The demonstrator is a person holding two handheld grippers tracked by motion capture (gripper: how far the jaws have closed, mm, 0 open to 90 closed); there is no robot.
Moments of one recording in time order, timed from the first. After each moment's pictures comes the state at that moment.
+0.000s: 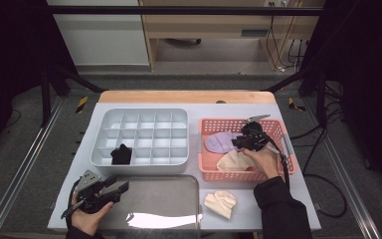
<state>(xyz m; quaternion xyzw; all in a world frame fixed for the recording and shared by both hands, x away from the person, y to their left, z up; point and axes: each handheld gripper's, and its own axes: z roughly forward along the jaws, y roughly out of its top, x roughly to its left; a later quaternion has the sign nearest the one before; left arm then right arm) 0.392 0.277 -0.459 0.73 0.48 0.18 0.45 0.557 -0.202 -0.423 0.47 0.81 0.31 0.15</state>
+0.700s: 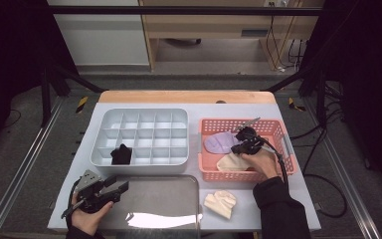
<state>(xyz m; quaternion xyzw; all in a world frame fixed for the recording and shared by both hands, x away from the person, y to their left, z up) 0.393 0.277 -0.460 0.73 0.49 0.18 0.45 0.564 -0.195 -0.445 0.44 0.86 0.26 0.10</state>
